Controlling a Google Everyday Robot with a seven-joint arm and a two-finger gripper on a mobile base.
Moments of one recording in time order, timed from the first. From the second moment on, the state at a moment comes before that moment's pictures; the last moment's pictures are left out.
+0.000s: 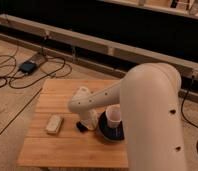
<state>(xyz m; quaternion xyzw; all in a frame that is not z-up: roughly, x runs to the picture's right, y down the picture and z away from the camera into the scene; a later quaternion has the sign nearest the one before) -0.030 0.224 0.837 -0.27 0.23 0.39 0.85</state>
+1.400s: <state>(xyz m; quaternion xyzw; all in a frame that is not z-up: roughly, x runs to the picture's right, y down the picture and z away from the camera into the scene) -0.139 0.178 0.874 -0.24 0.14 0.35 0.90</state>
